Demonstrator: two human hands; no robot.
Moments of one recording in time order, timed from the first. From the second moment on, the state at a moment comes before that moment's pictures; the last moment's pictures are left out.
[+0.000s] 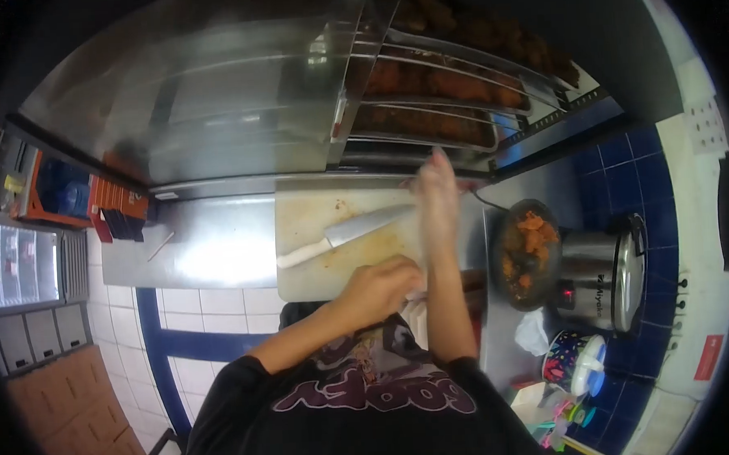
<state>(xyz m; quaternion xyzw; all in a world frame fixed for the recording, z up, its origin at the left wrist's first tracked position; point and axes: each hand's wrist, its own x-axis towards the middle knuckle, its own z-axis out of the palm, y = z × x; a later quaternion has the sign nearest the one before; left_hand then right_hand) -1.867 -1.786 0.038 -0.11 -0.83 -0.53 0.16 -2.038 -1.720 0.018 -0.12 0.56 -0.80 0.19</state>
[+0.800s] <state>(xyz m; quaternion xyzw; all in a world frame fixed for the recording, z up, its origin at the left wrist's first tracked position) -1.783 -1.877 -0.021 0.17 -0.80 -0.57 -0.01 -2.134 -1.794 0.022 -0.37 0.92 -0.08 -0.06</state>
